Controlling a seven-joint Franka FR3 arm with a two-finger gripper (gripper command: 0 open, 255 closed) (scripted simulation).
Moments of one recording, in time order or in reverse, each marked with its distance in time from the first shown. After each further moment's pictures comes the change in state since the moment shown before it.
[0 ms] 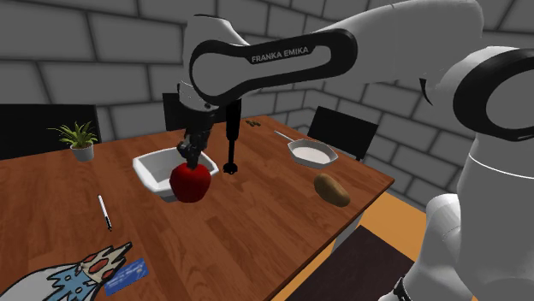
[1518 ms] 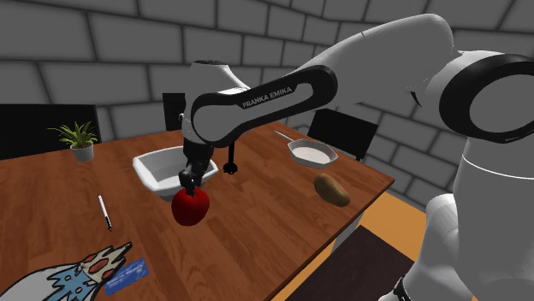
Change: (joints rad) arm -0.001 0.049 0.003 -0.140 0.010 0.190 -0.012
